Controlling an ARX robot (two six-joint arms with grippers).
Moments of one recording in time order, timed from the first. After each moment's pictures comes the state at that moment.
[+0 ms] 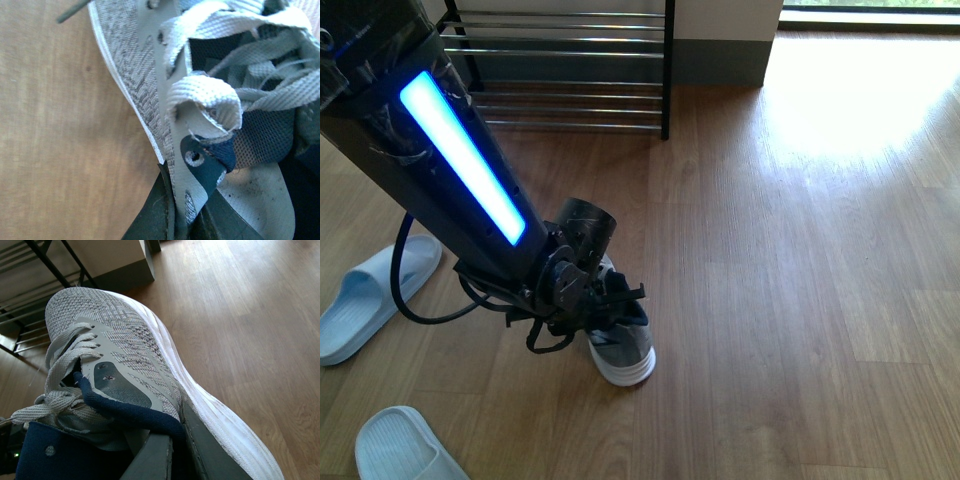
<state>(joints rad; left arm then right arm) -0.40 2.86 1.54 0.22 -0.09 -0.53 -0.59 1.04 0.37 0.25 -0.55 0.06</state>
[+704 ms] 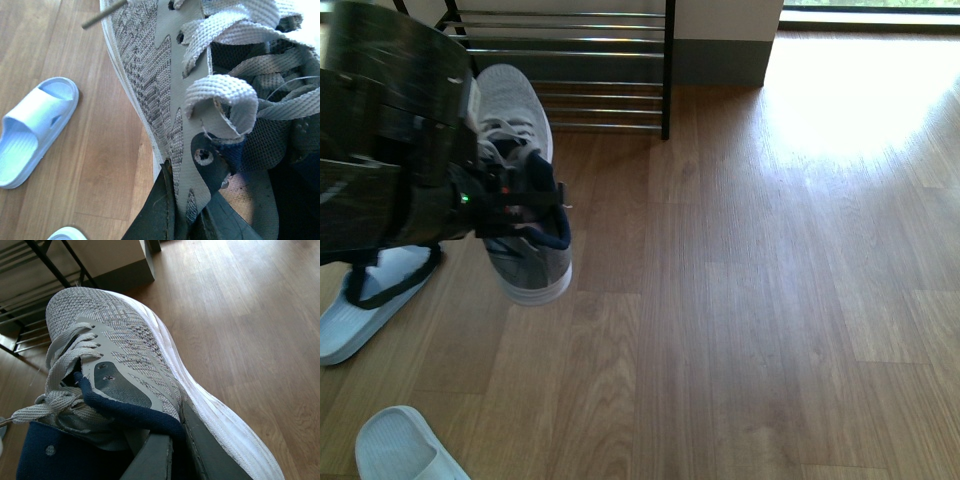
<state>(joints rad) -0.34 2.06 0.82 0.52 -0.26 -0.25 -0.59 1.04 0.37 0.25 -0.55 0.06</state>
